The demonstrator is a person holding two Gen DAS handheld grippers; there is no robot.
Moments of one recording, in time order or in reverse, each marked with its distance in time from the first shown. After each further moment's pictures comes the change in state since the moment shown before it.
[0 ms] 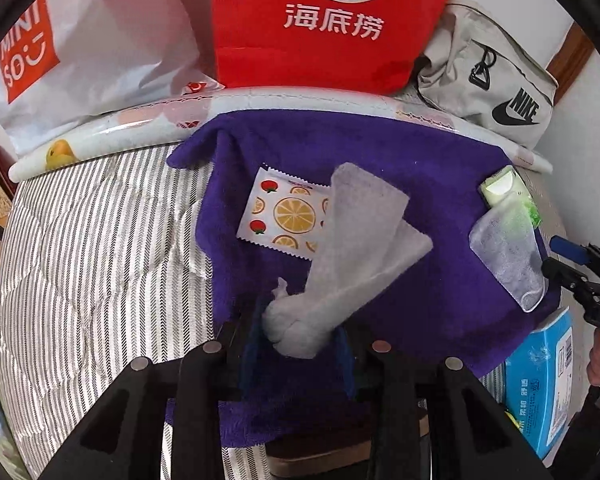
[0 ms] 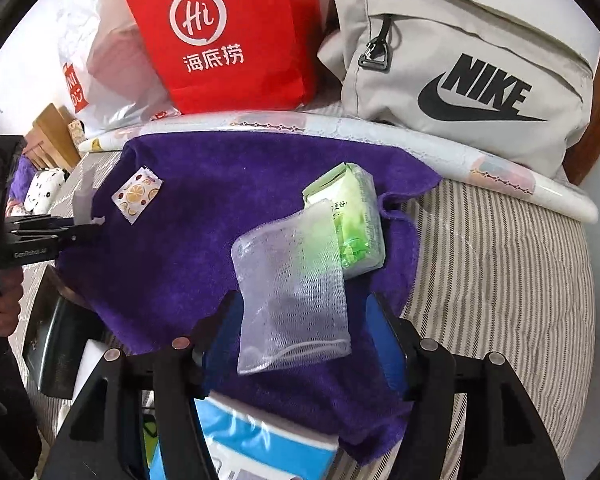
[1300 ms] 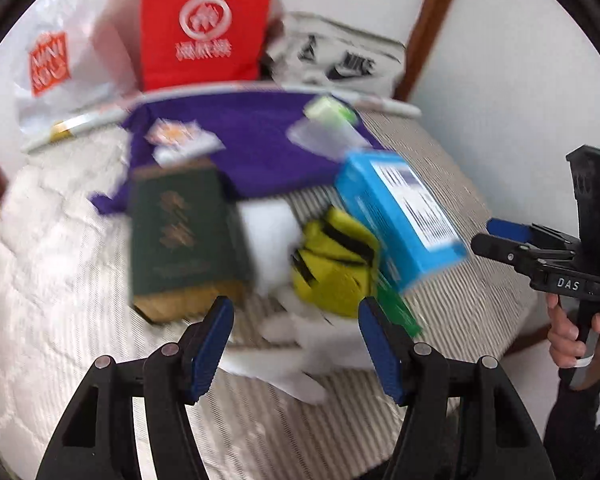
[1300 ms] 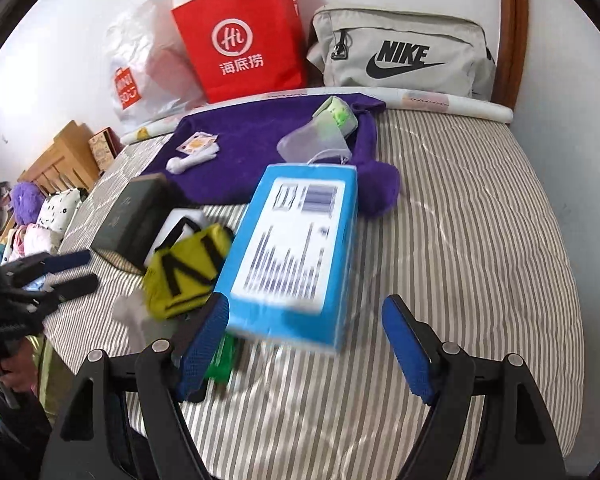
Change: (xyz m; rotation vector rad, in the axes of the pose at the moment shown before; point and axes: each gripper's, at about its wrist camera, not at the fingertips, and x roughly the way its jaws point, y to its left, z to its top) left arm -0.110 -0.083 -0.205 0.157 -0.153 -0.191; right arm -0.129 0.043 -0.183 0.134 -0.108 -0.009
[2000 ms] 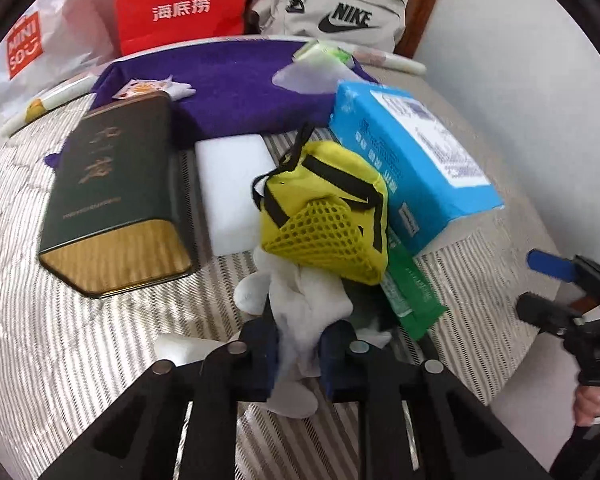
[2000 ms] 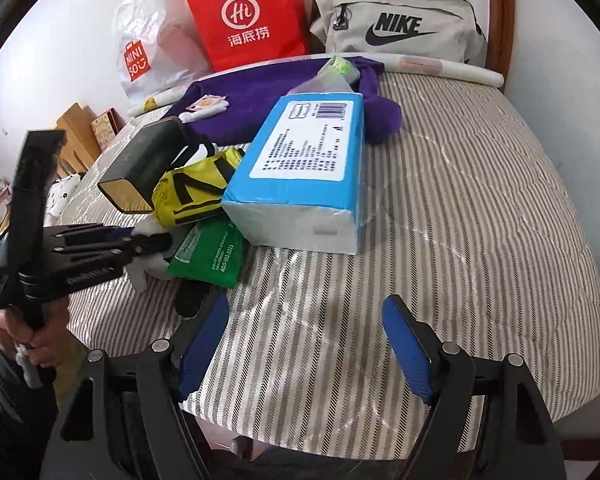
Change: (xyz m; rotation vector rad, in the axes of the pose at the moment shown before) left arm 0.050 -0.020 -0.025 0.033 0.056 0.052; right arm 0.001 0.012 -0.073 0.006 0.017 -0.004
